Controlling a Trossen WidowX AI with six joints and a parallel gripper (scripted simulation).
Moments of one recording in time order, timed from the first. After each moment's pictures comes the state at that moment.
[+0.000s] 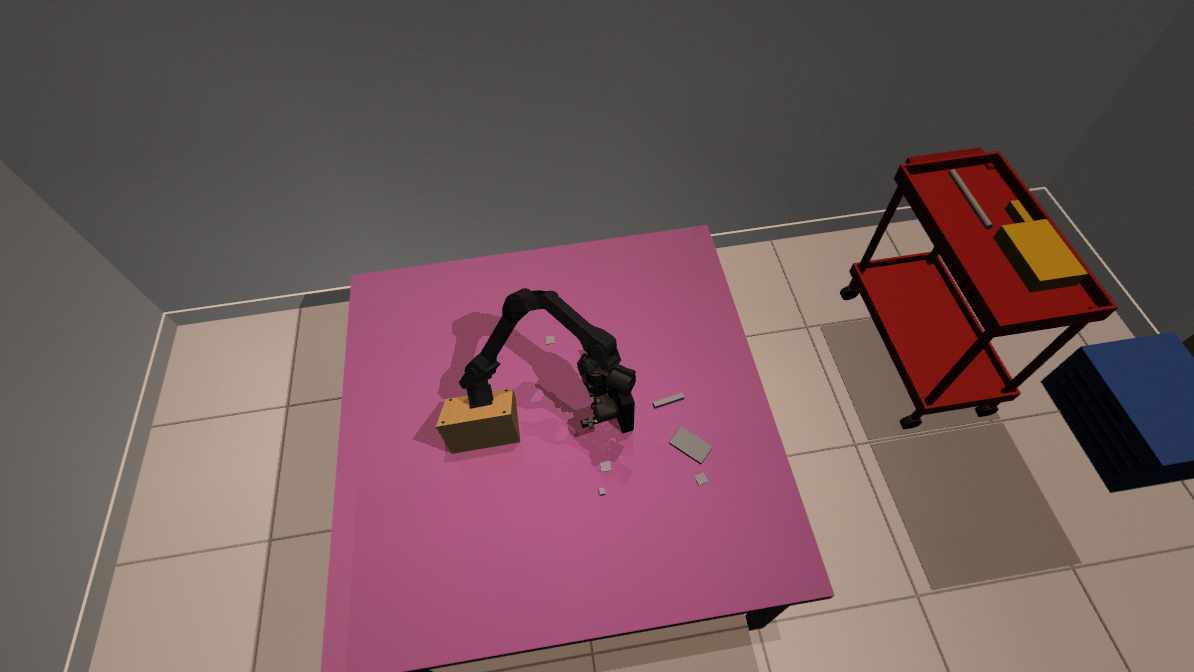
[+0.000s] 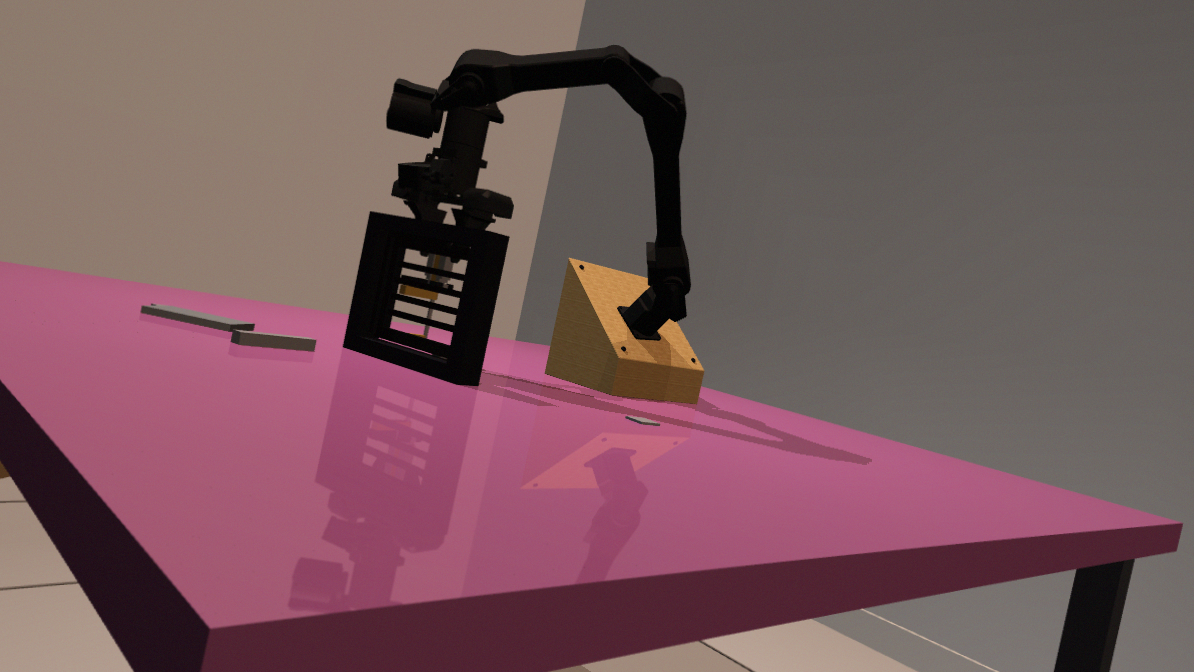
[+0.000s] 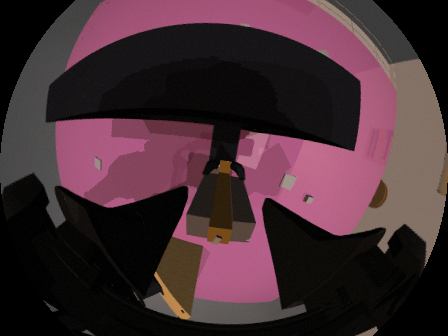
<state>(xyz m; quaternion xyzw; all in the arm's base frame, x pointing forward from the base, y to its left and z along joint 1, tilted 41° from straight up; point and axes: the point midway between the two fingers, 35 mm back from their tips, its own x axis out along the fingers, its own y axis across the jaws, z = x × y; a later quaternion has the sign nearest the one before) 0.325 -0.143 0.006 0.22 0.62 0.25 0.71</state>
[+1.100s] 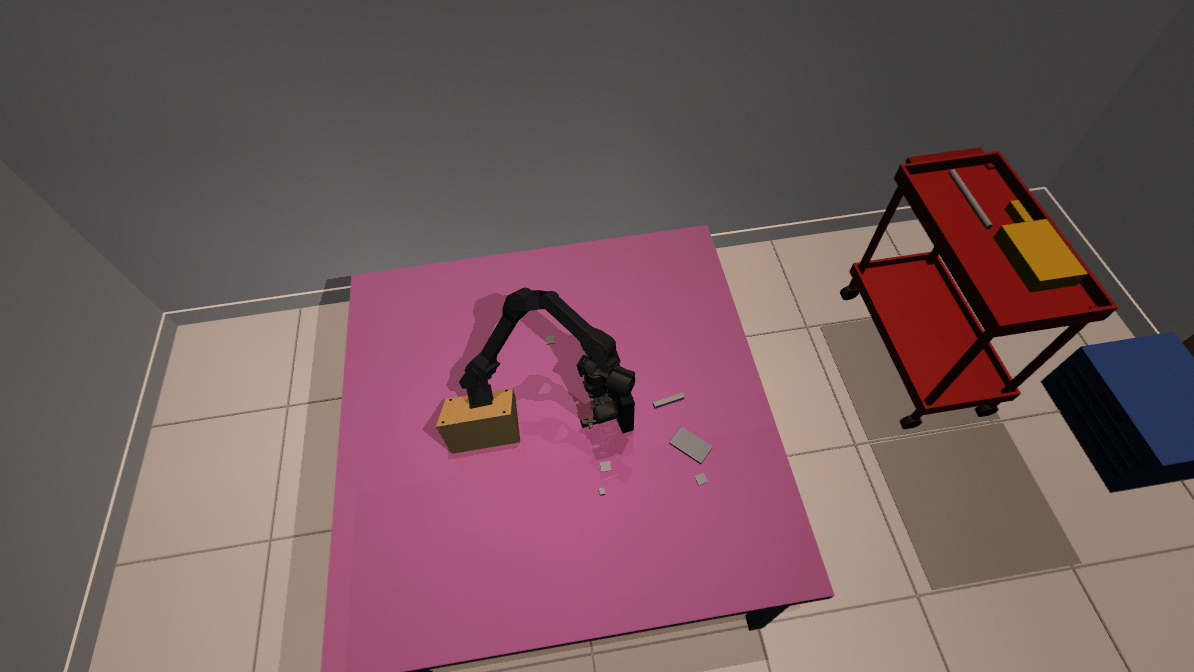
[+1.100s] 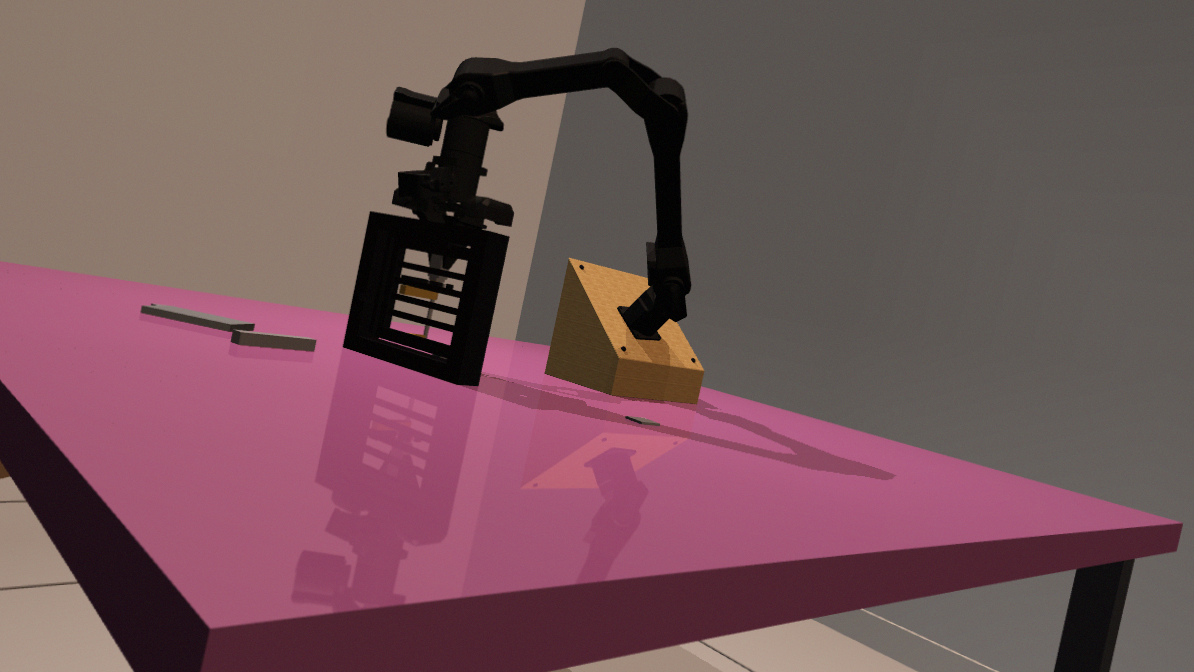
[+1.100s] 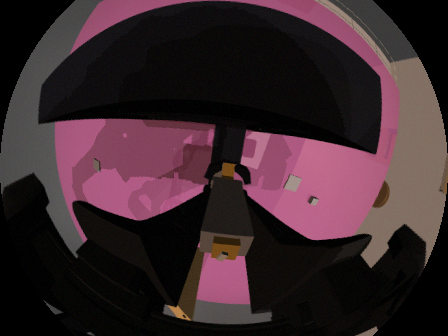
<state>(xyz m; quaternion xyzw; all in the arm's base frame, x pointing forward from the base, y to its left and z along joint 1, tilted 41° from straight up) 0.325 -0.134 -0.001 0.22 0.63 0.25 0.70</state>
